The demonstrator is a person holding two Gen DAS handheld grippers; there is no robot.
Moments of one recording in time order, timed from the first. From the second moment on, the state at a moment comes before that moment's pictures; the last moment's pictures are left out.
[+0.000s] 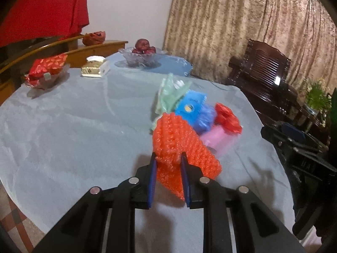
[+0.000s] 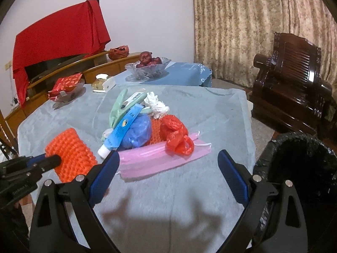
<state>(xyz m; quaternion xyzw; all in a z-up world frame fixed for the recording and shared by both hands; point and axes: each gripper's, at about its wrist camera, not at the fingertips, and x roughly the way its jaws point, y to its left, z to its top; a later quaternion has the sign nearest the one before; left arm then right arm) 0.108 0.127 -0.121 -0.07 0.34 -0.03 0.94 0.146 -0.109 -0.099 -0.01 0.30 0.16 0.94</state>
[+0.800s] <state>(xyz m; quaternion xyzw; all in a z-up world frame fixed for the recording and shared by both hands) 0.180 0.126 -0.123 -0.09 0.33 -0.01 0.94 0.239 -0.089 -0.154 -0.02 0.38 0.17 0.91</state>
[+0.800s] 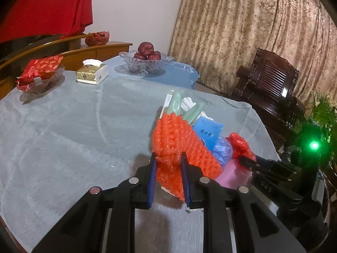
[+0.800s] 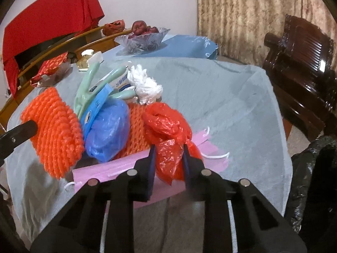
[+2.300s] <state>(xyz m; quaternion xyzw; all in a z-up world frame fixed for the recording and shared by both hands) 0.168 -0.137 -0.062 -0.02 0.28 -0.25 0.93 0.096 -0.344 -0.065 0.05 0.29 -0.03 0.96</state>
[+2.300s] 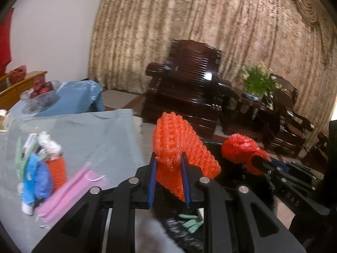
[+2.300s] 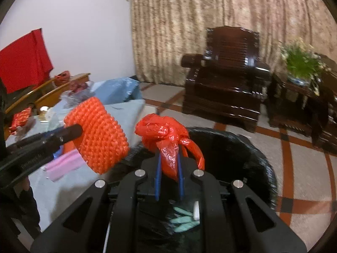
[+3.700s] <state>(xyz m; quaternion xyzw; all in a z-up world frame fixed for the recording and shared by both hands) 0.151 0.008 -0.064 -0.02 0.27 -0.11 0.96 0.114 -0.260 -0.071 0.04 0.28 0.02 0.96</state>
